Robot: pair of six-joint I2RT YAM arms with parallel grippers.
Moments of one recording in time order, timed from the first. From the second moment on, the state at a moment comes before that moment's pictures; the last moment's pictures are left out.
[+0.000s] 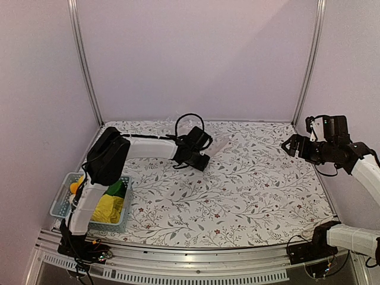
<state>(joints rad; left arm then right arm) -0.83 2.42 1.84 -0.34 -0.17 -0.16 0.16 0.93 0.86 -0.58 -0.18 0.39</state>
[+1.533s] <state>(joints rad) -0.90 1.69 1.11 0.14 0.41 -0.78 0.47 1.27 0.96 -0.22 -0.17 0.97</state>
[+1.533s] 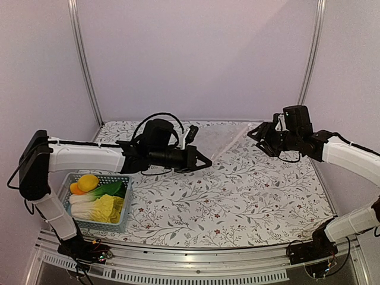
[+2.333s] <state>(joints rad) -0.93 1.68 1.10 0.18 0.41 -0.82 0.51 1.35 0.99 -0.10 -0.19 1.02</state>
